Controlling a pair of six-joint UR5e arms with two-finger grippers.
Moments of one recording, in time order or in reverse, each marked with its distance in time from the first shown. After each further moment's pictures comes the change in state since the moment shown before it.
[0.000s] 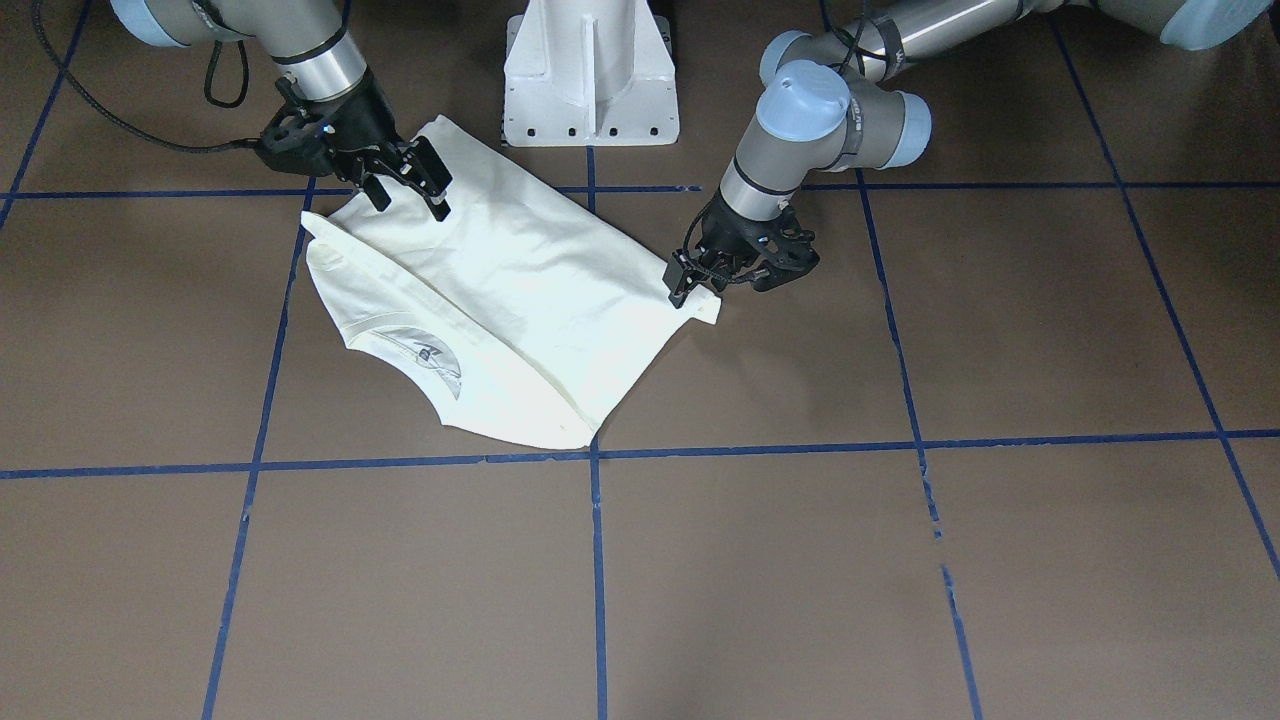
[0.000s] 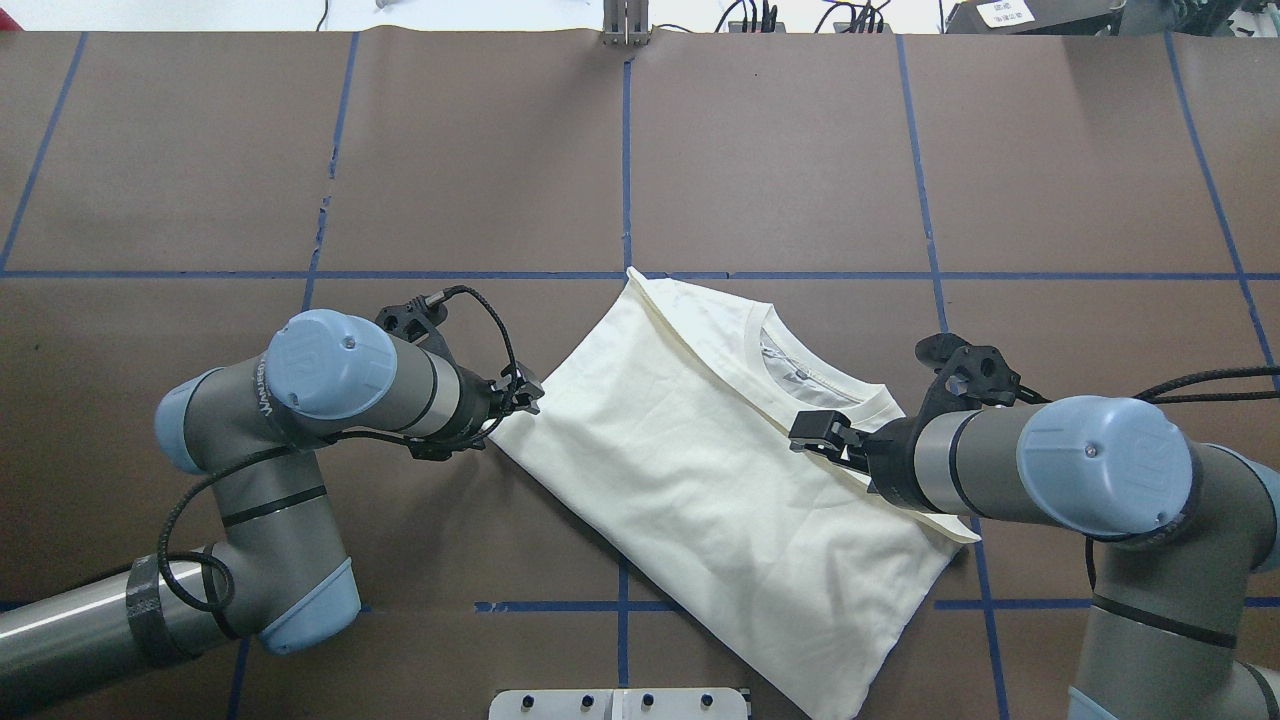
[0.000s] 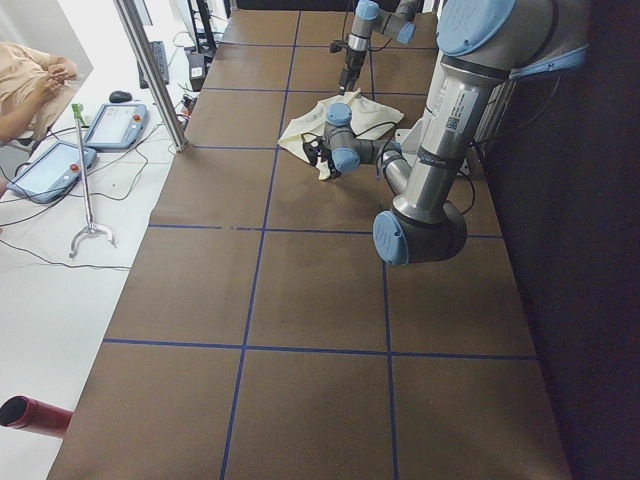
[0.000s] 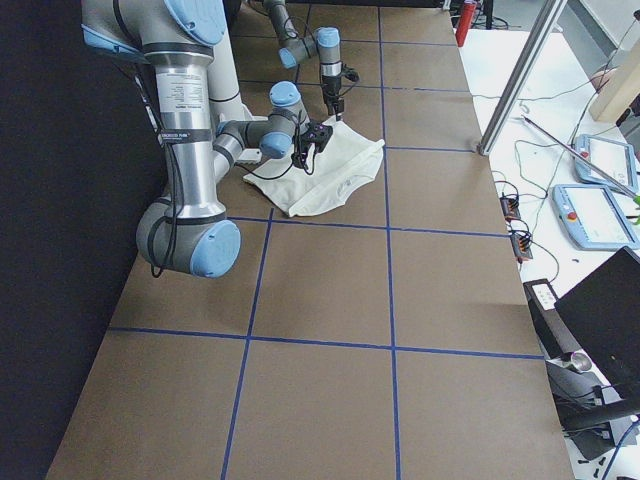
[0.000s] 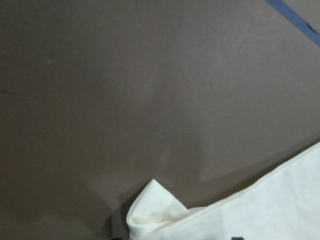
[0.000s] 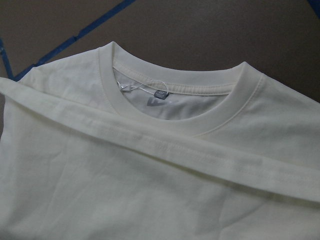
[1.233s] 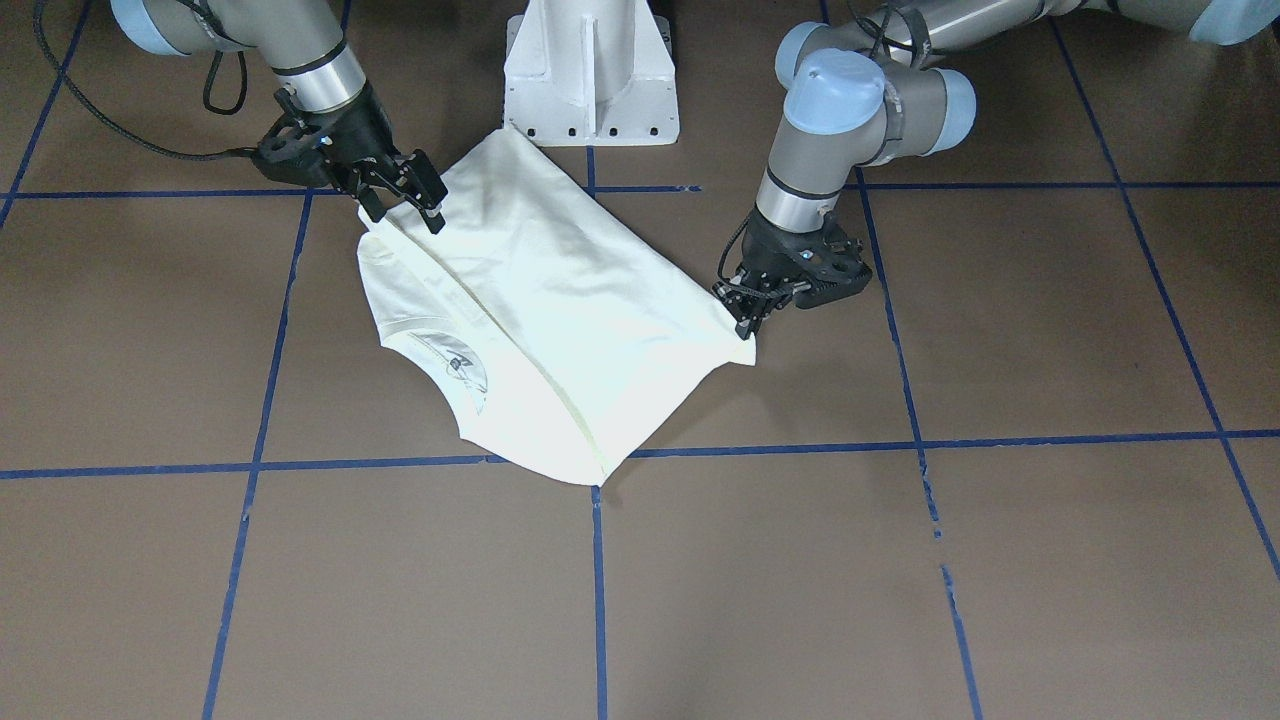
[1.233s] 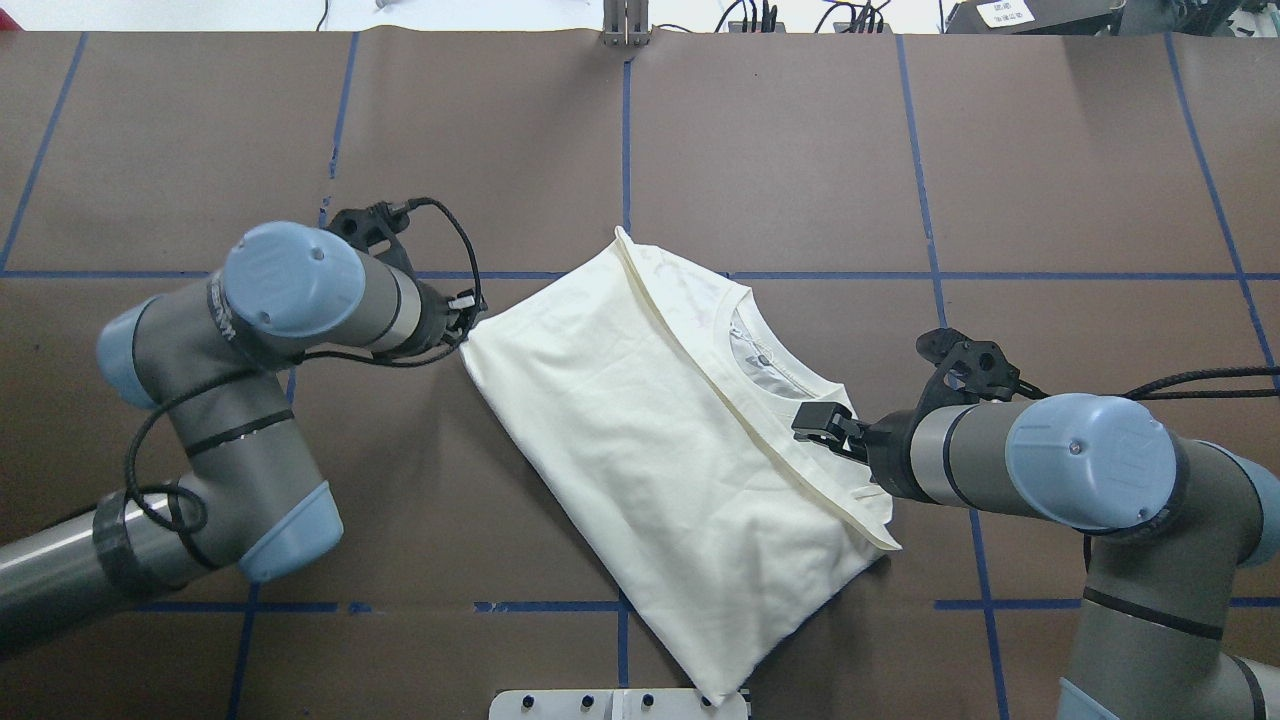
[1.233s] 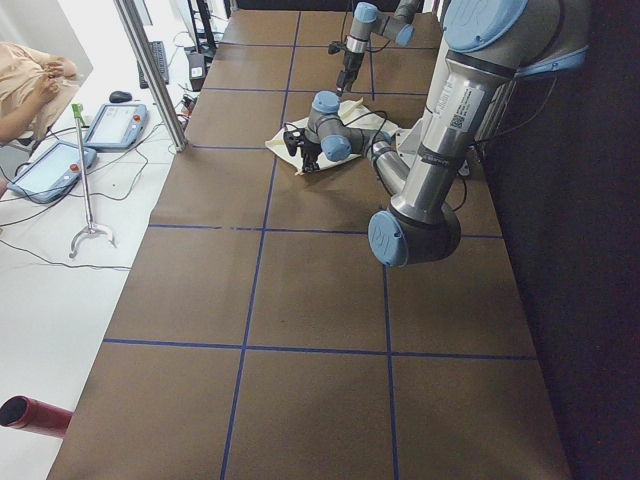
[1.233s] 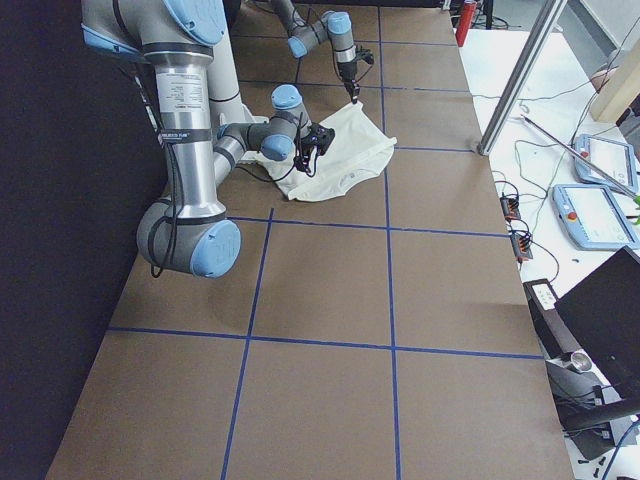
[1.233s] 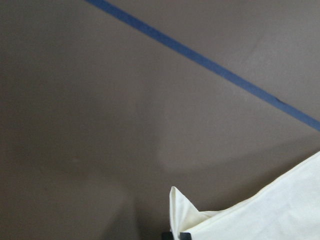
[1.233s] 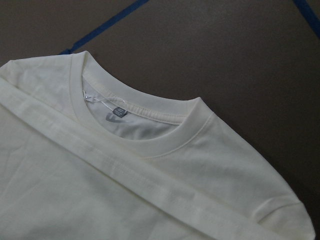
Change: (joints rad) left arm -0.155 -0.042 -0.015 0.150 0.067 0.238; right arm 0.005 0.010 -0.020 0.002 -0.037 0.005
